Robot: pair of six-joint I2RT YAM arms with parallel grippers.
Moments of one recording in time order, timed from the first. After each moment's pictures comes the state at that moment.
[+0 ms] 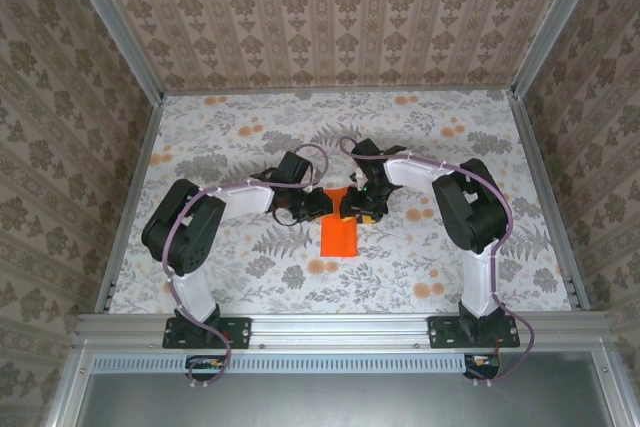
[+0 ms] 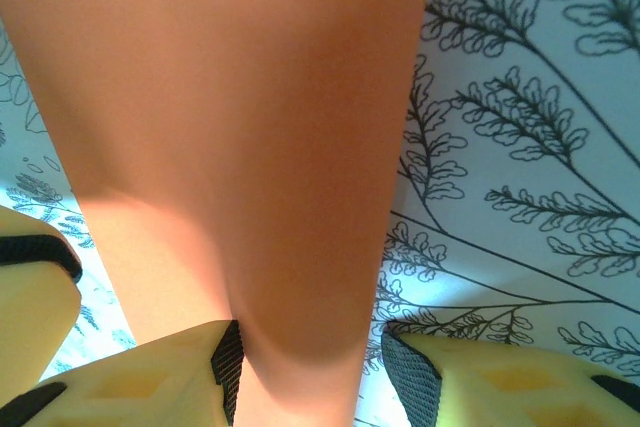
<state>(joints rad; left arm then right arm) -0.64 1.81 0.98 -0.19 0.50 -0.74 0.50 2.03 1.32 -0.78 -0.40 0.50</state>
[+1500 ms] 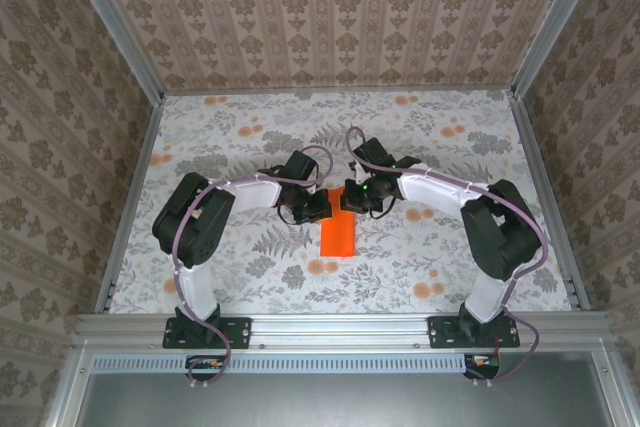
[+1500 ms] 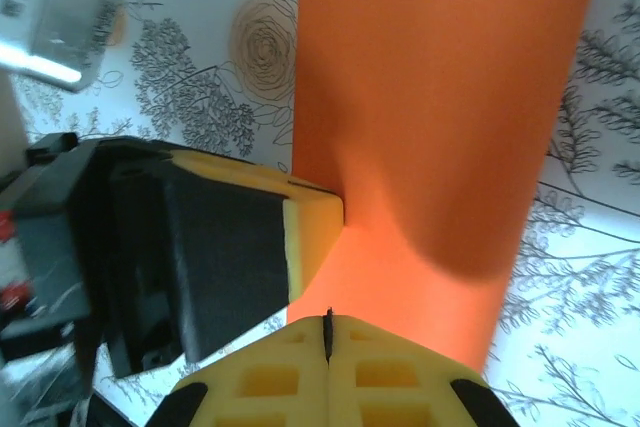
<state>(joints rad) -0.65 1.89 1.06 -0.32 0.47 -0.73 0.55 1.78 1.16 -0.49 -0.38 0.68</state>
